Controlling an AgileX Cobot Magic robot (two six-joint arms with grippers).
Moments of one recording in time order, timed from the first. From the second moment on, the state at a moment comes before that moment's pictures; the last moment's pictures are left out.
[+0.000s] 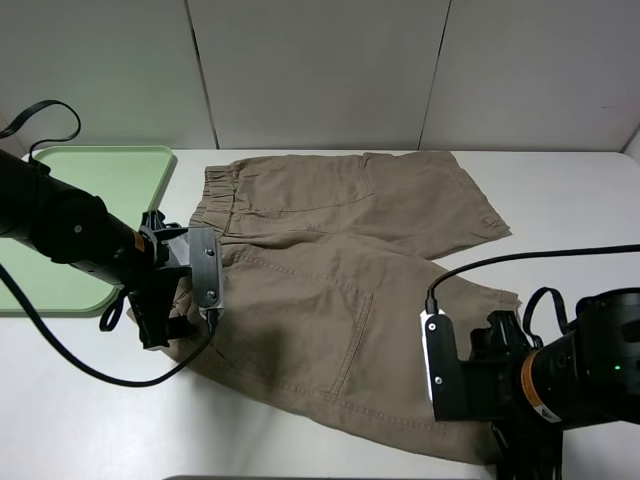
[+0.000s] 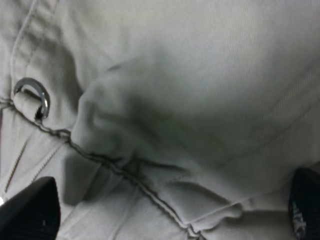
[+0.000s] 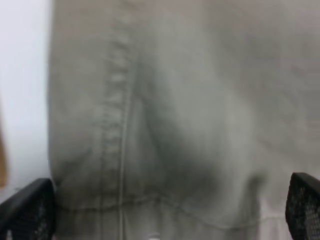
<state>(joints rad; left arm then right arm) -0.45 1.79 -0.64 0.08 -0.04 0.93 0.84 1.51 -0.31 -0.53 0.30 -0.14</state>
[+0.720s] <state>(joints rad) -0.45 1.79 -0.64 0.07 0.03 0.93 0.82 1.51 -0.31 -0.50 0.23 -0.10</state>
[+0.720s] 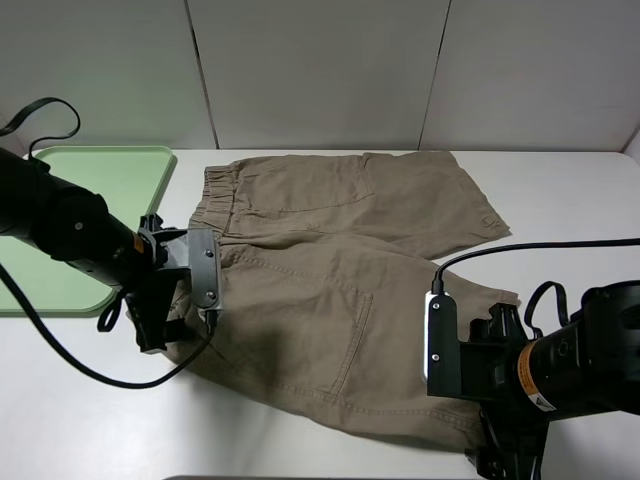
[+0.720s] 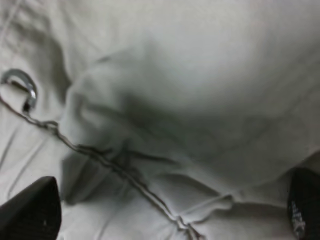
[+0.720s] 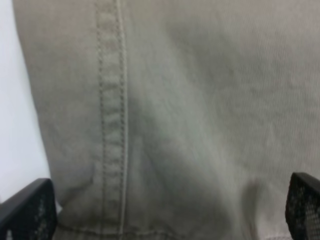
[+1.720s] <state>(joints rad) -0.47 1.63 -0.66 0.13 0.53 0.98 0.82 1.51 -0.31 -0.50 0.18 -0.10</state>
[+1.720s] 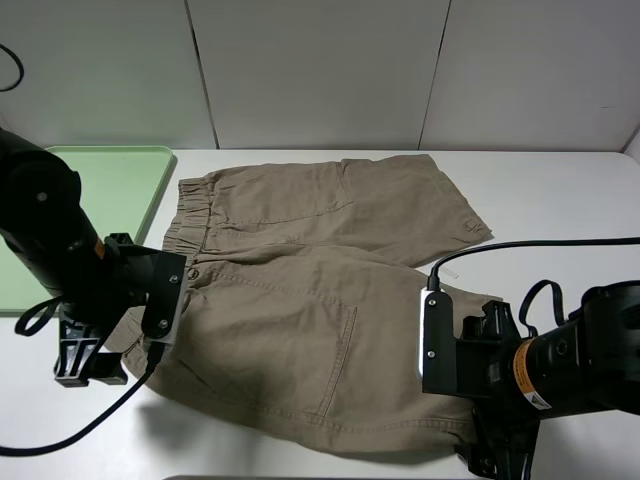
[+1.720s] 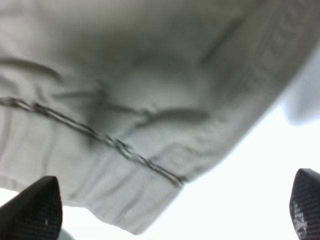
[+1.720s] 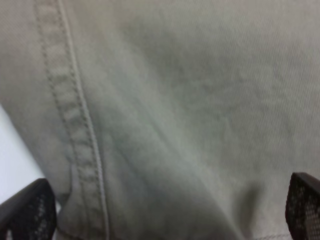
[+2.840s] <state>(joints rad) -0.47 1.72 -0.65 0.30 0.43 0.90 0.82 1.51 -0.31 -0.44 0.18 -0.10</state>
